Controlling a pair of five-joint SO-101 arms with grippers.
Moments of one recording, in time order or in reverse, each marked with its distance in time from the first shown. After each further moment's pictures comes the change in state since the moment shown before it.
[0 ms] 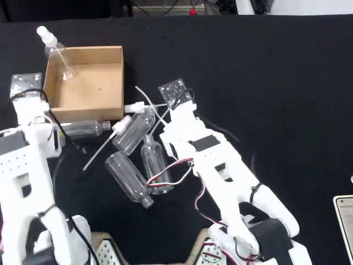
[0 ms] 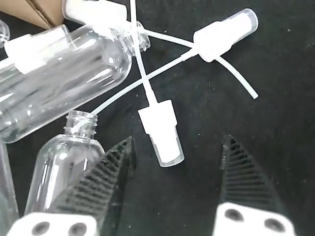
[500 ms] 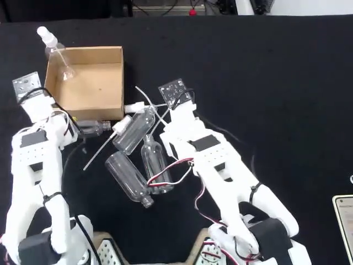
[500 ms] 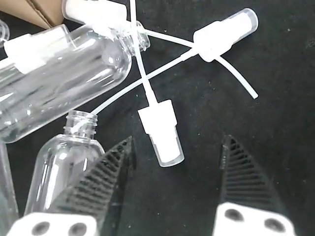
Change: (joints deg) left arm 5.8 7.3 8.7 -23.0 20.0; right arm 0.0 0.0 0.0 0.0 0.0
